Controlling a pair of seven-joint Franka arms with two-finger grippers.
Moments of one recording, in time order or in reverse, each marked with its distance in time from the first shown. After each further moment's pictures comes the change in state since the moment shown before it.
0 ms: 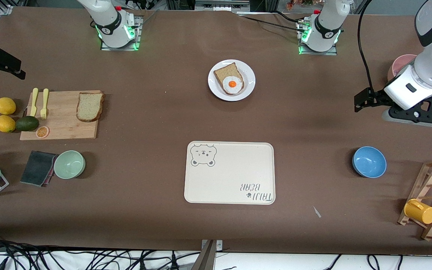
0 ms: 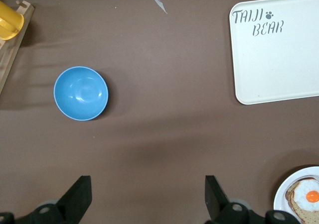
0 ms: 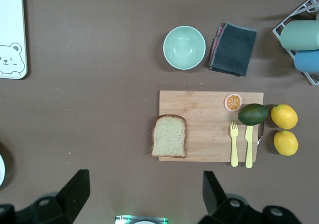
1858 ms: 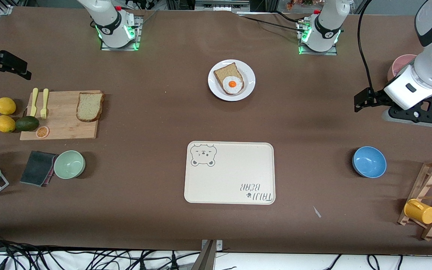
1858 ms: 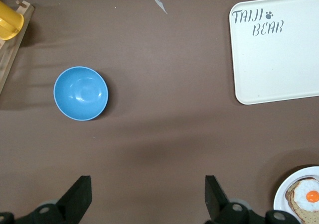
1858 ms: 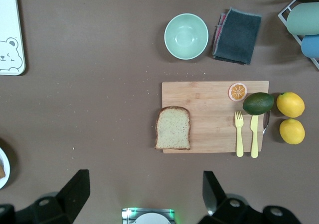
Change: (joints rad) left arm 0.000 0.000 0.000 0.000 0.000 0.000 0.000; right arm 0.007 0.015 0.007 0.000 0.000 -0.032 0.048
